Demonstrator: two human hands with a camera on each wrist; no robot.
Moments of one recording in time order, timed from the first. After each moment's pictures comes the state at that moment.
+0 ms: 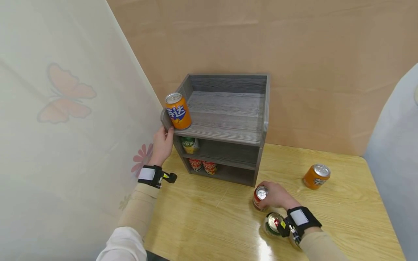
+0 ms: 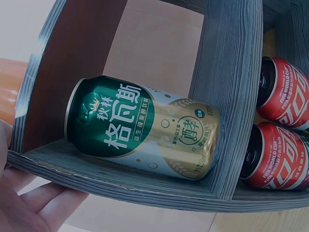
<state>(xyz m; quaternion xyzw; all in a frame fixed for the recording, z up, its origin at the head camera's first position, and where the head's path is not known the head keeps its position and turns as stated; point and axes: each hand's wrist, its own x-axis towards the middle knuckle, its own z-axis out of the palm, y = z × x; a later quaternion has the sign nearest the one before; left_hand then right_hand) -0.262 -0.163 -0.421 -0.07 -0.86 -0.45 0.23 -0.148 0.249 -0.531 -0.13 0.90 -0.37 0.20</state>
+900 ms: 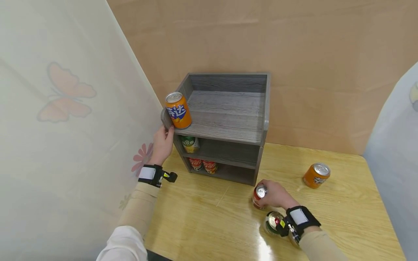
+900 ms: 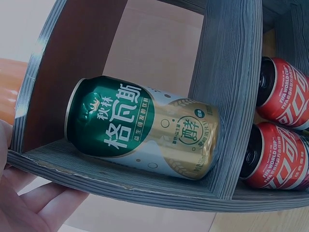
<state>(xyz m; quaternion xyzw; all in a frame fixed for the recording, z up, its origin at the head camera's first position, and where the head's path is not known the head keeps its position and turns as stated) -0.260 -0.162 -0.418 -0.08 -0.86 -0.45 0.22 -0.146 0.243 -0.531 -0.15 0.91 -0.35 0.17</state>
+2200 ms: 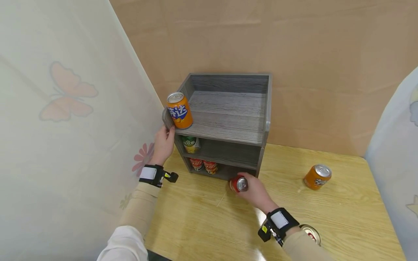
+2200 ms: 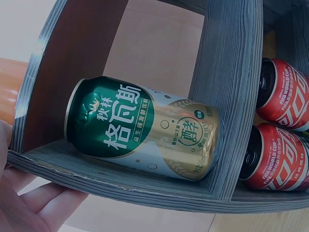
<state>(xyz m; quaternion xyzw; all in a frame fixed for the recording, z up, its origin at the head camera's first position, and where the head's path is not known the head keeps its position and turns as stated) -0.261 -0.163 -0.420 -0.08 -0.86 -0.44 0.23 -0.147 0.174 -0.528 -0.14 0.90 -0.41 0.04</state>
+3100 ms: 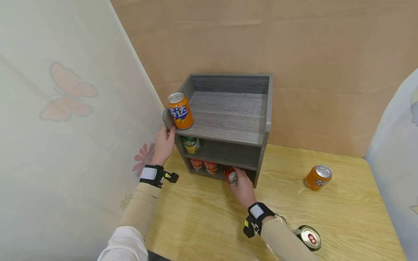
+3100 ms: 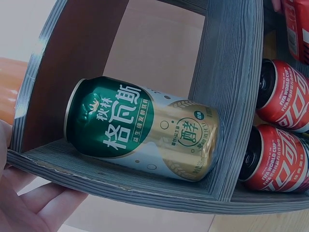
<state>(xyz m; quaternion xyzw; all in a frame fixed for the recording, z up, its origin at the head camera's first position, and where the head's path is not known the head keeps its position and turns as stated) -0.261 -0.162 -0.420 -0.08 -0.86 -0.44 0.23 -0.173 0.132 -0.581 -0.09 0.90 -0.42 -0.07</state>
